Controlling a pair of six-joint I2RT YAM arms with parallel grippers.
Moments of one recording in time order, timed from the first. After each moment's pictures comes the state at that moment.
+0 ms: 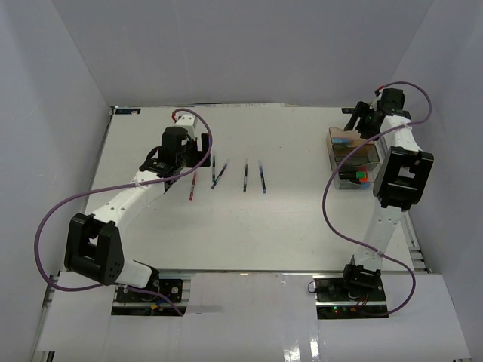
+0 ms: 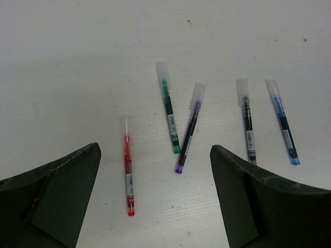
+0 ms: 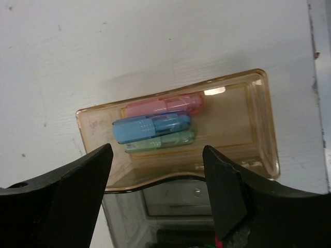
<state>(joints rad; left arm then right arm) -0.37 1.41 1.03 -0.15 -0.12 -0.19 -0.22 2.17 1.86 -0.53 -0.28 0.19</state>
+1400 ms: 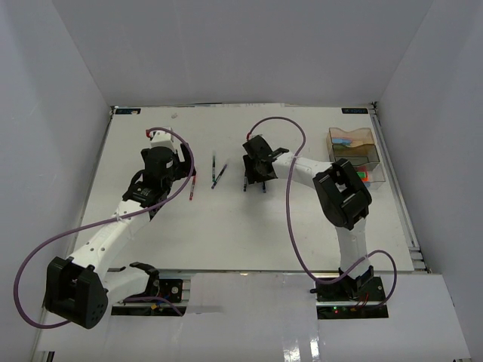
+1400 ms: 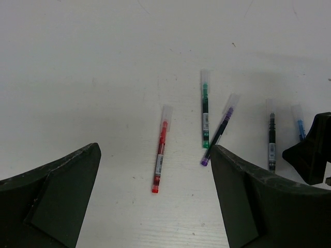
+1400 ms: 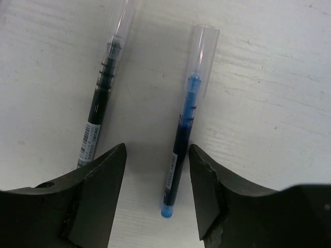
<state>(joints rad) -0.37 1.11 0.81 -0.12 -0.33 -0.28 0.69 2.04 1.43 -0.39 0.21 0.32</state>
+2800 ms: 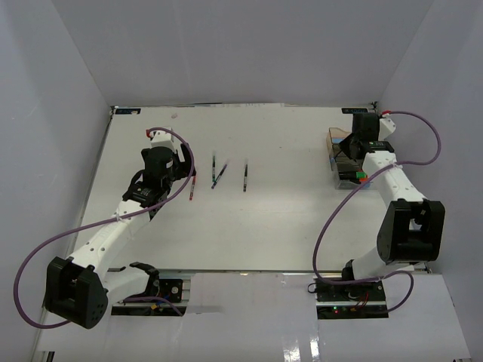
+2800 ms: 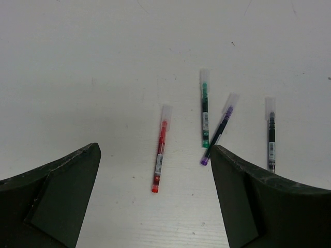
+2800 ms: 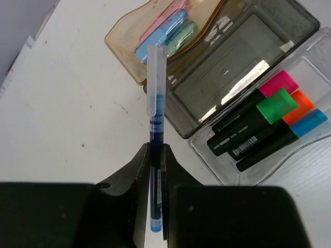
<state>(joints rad) -0.37 1.11 0.81 -0.12 -0.33 -0.27 0.06 1.52 1.18 -0.38 0.28 0.76</state>
